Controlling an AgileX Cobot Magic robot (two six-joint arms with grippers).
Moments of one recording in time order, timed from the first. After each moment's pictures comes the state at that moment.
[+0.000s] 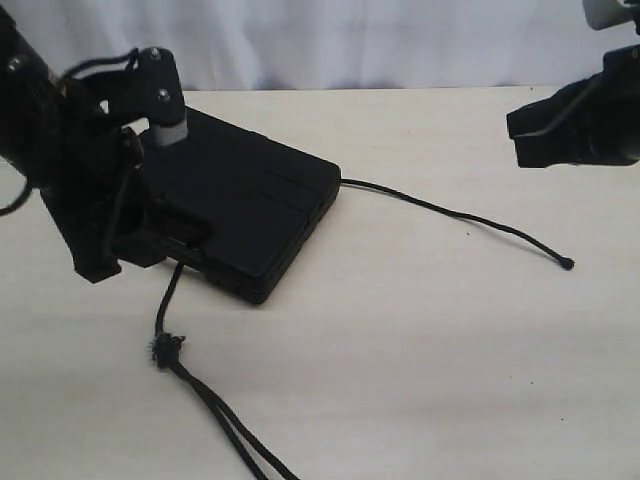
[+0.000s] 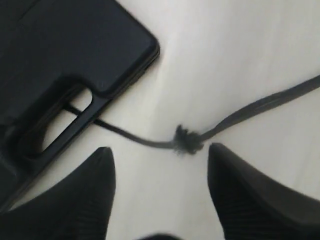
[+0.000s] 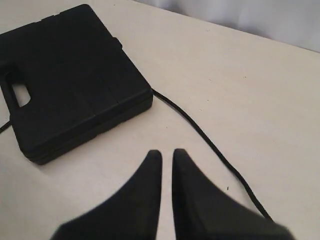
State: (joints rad) left arm -0.27 1.50 -1.10 -0.24 1.02 0.92; right arm 0.11 1.17 -0.84 0.69 0.52 -0.81
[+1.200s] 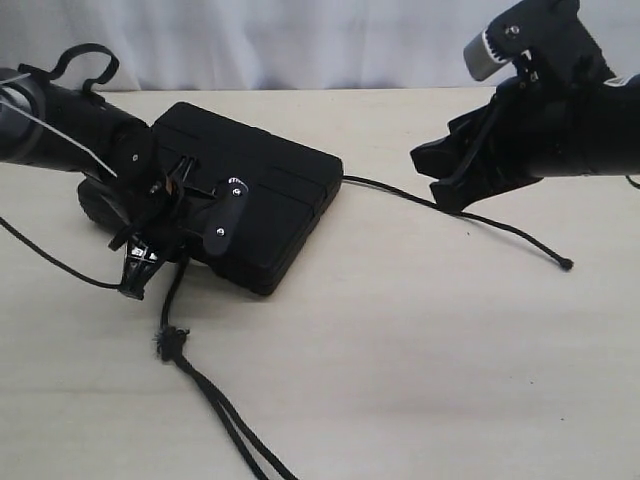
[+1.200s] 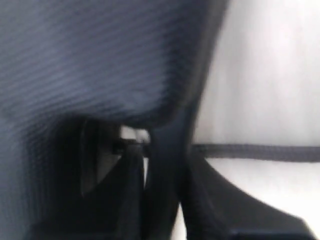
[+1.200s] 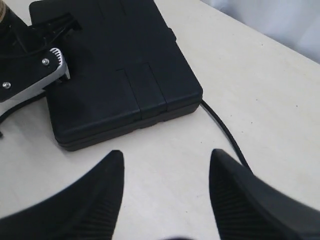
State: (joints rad) left arm -0.28 2.00 -1.11 0.13 0.49 1.29; right arm 0.30 1.30 -0.84 0.74 0.40 -0.98
